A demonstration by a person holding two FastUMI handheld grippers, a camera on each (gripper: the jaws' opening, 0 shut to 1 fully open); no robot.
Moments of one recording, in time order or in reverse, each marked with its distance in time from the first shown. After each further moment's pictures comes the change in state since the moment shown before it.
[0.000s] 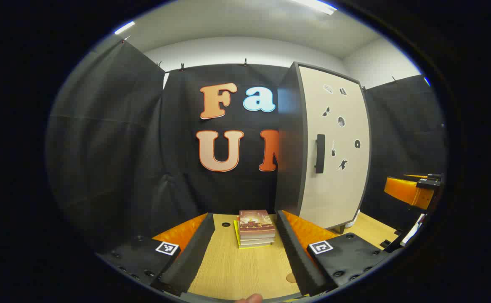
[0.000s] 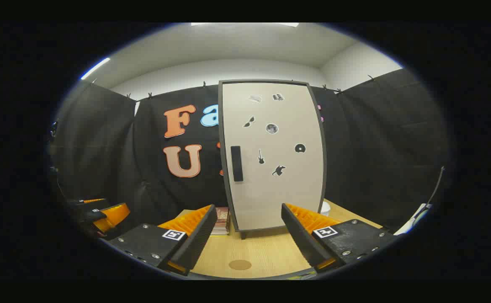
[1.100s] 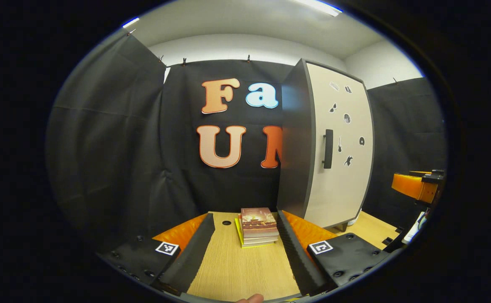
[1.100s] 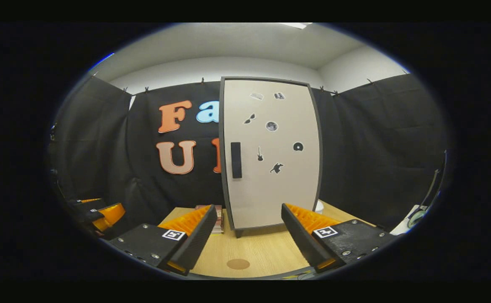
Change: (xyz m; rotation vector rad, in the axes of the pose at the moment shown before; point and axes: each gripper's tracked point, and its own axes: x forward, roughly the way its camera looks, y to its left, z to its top) left arm 0.018 0.032 -0.023 -0.014 0.030 -0.026; right arm 0.007 0.020 -0.010 -0.026 0.027 -0.066
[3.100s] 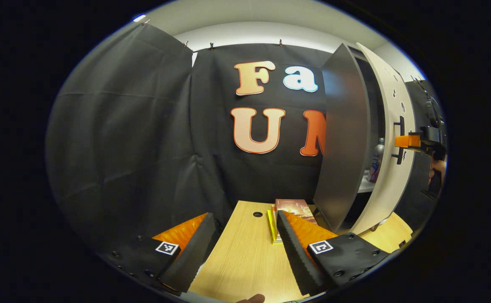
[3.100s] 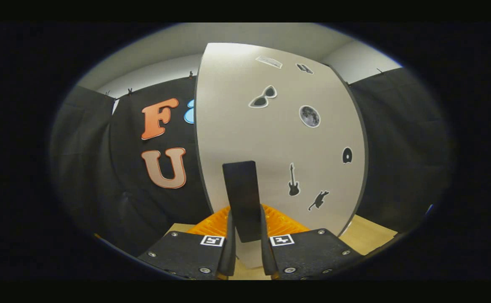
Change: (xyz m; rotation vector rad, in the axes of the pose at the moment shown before) left arm 0.045 0.078 -0.033 -0.038 0.084 0.192; right arm 0.227 0.015 0.060 0.063 -0.008 0.021
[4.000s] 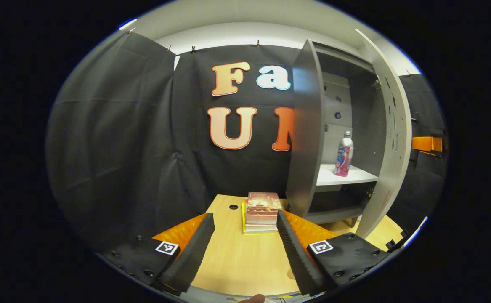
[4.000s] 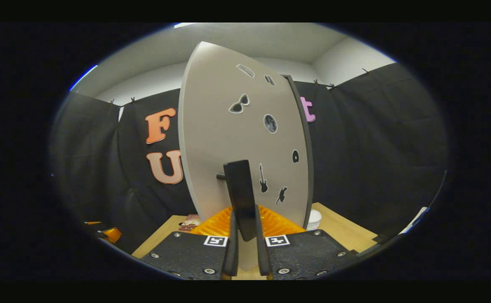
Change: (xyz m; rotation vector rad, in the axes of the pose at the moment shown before) left arm -0.061 -0.139 -0.014 0.043 0.011 -0.055; right arm -0.101 -0.092 0.008 0.006 -0.025 0.057
